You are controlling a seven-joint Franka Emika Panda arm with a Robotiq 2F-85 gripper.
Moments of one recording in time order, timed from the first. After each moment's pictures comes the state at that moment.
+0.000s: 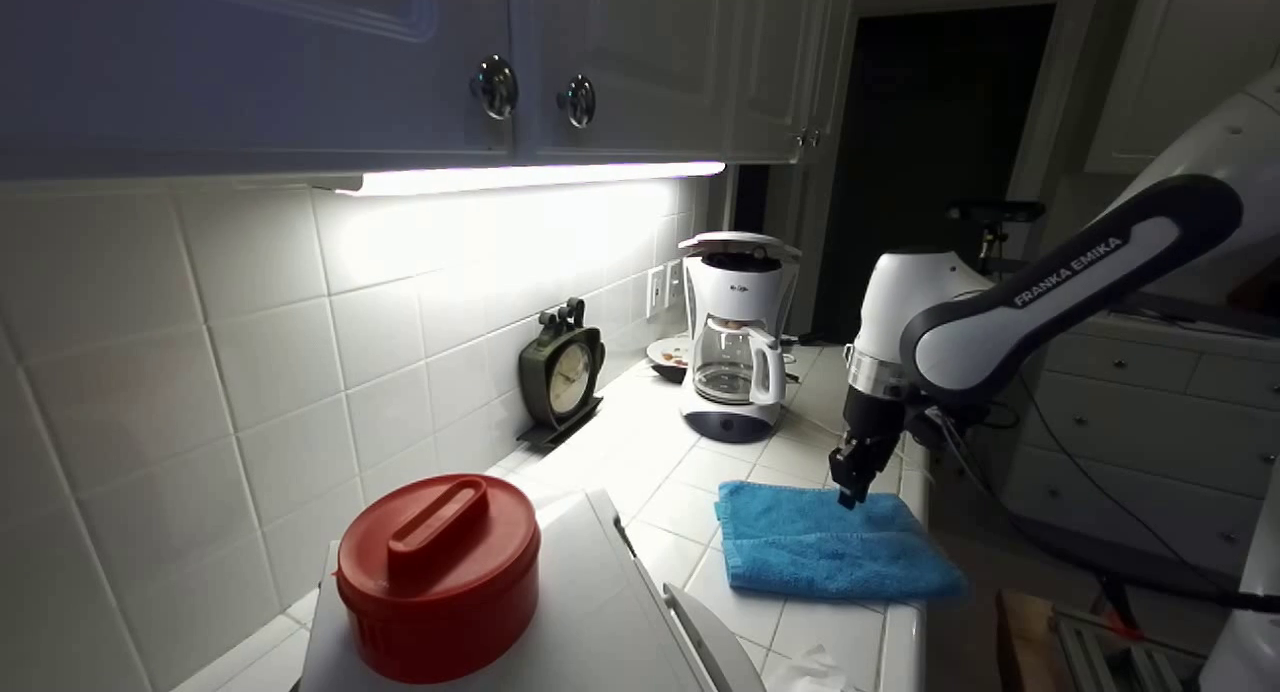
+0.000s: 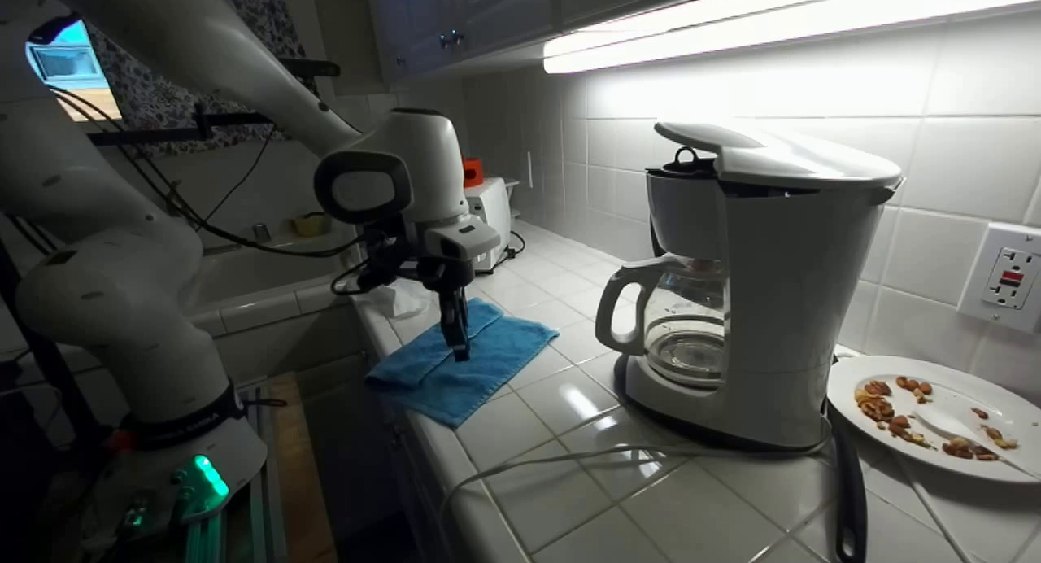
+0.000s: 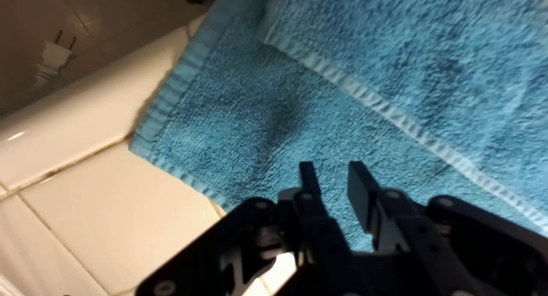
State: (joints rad) arm -0.25 -0.30 -0.15 -2.73 -0.07 2.49 0.14
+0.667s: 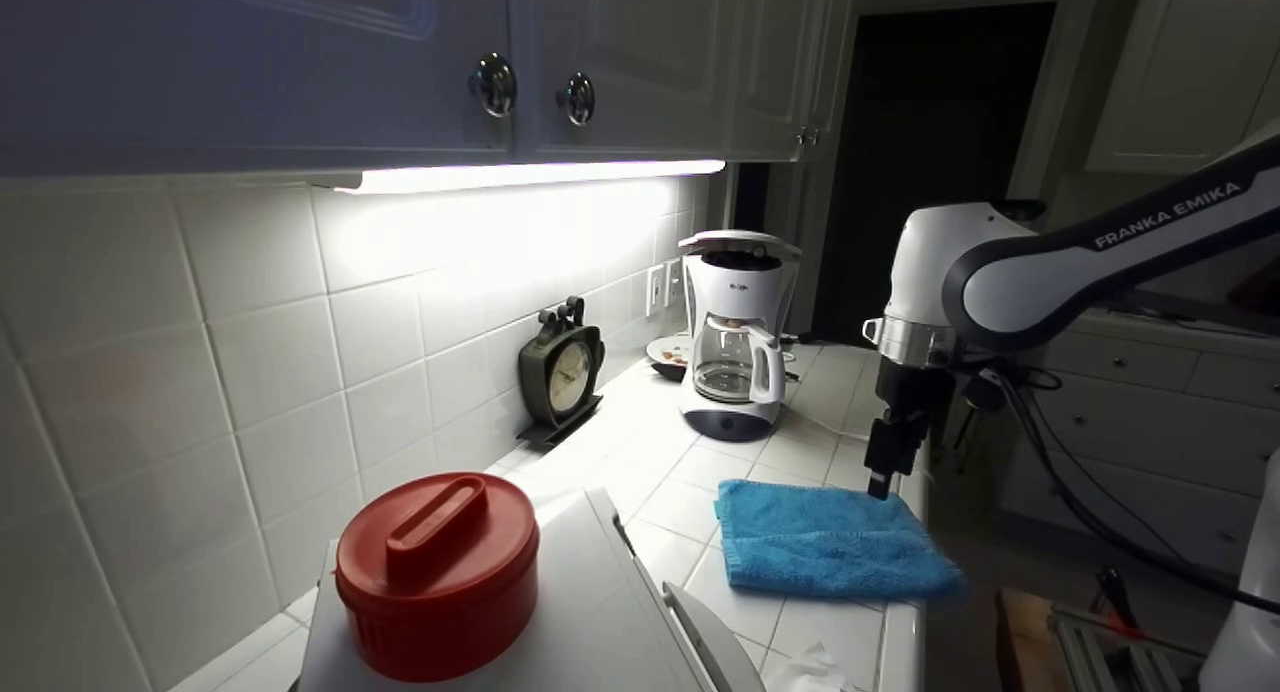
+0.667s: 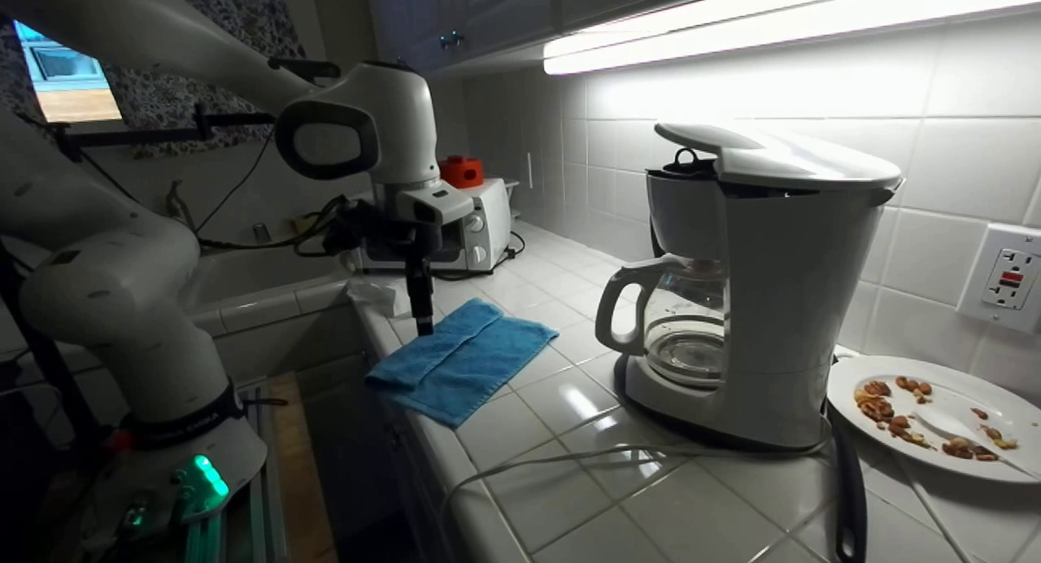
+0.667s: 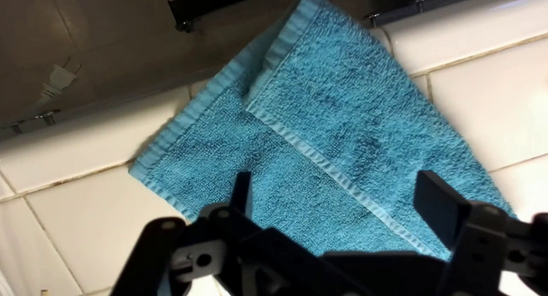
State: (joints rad) arm -0.21 -0.52 -0.17 -2.75 -0.03 2.21 -0.01
